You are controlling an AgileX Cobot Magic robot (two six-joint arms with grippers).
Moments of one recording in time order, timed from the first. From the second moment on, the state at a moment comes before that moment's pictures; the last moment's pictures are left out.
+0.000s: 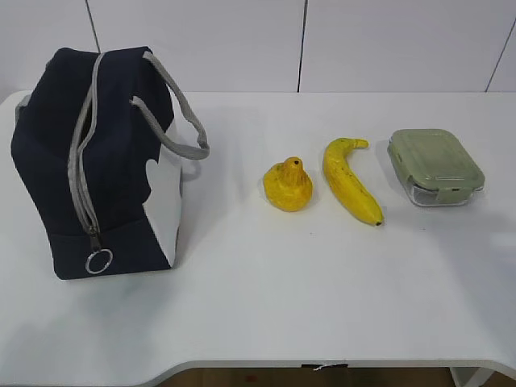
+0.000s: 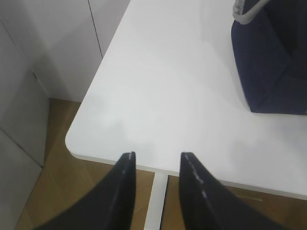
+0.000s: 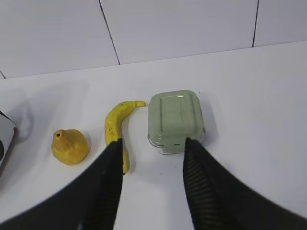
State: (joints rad) left arm 0.05 0.01 -0.52 0.12 1.12 -0.16; right arm 0.02 0.55 -0.67 0.00 0.55 0.14
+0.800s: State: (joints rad) left arm 0.05 0.01 -0.52 0.12 1.12 -0.16; right arm 0.02 1.34 -1.22 0.03 0.66 0.14
